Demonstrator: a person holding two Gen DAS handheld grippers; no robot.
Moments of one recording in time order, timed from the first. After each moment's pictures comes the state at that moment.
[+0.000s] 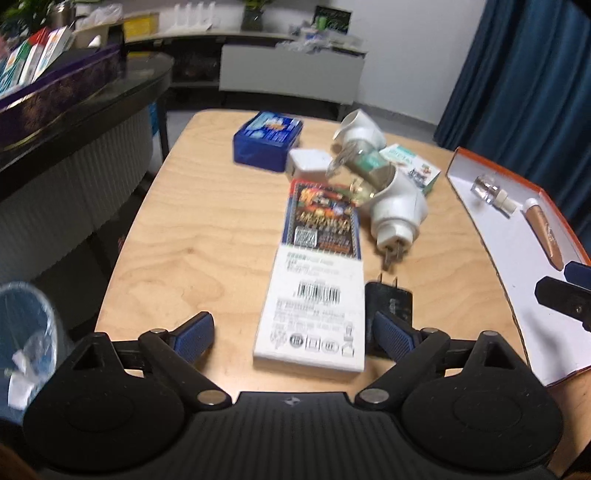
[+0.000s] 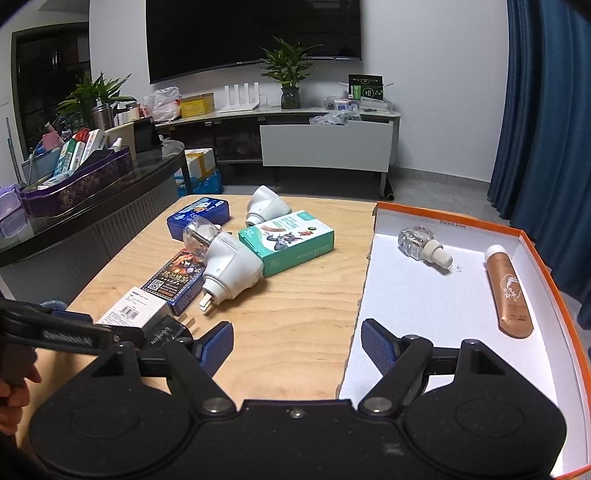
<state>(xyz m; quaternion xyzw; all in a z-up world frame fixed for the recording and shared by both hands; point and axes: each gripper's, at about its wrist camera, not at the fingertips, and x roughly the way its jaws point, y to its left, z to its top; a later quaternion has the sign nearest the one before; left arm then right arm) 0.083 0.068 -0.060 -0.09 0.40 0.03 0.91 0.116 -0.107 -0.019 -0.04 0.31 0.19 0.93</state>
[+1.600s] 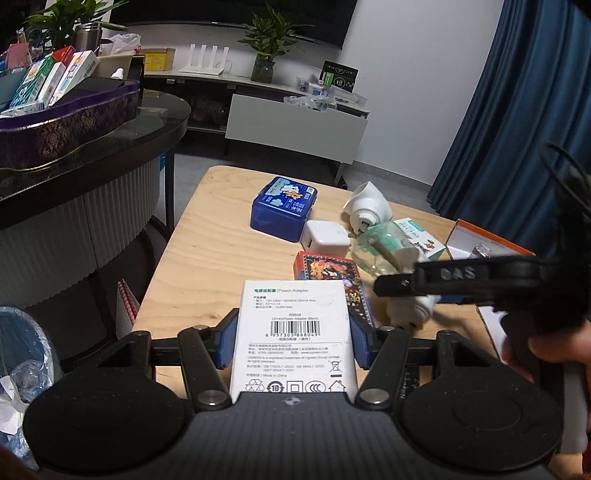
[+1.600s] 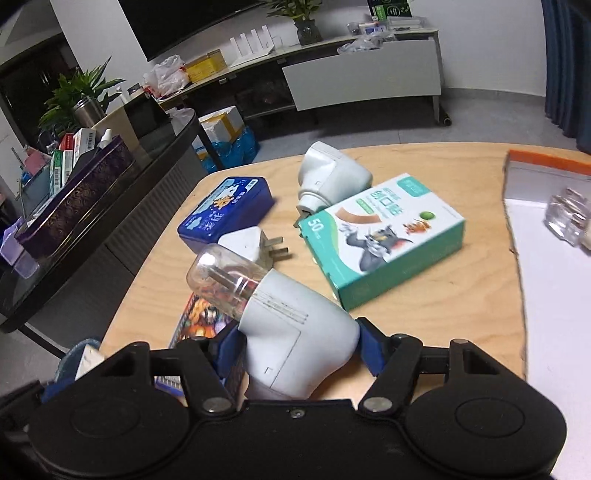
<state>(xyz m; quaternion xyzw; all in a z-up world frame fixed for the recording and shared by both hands) 0.077 0.090 -0.038 -0.13 0.32 0.03 0.94 0.239 -0.027 -0.057 0.05 0.42 0.25 0.87</state>
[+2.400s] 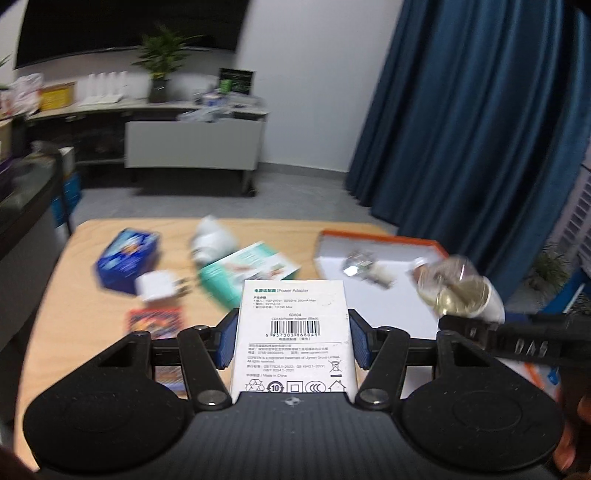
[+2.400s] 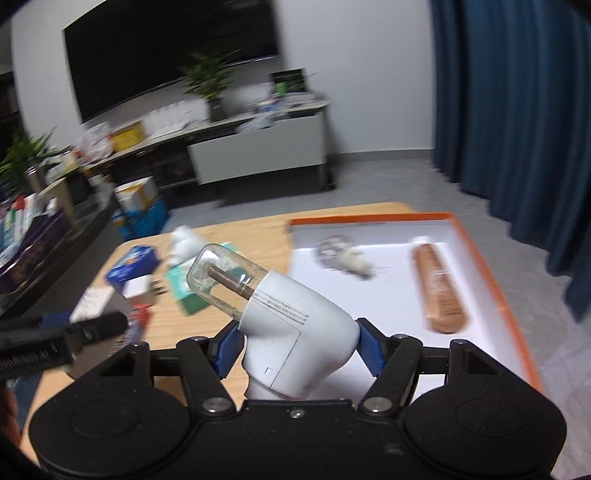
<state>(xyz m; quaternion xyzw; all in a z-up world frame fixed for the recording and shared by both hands) 0.112 -0.021 0.014 -0.07 0.30 -0.10 0.94 0.148 -0.188 0.017 0.04 0.33 0.08 0.94</state>
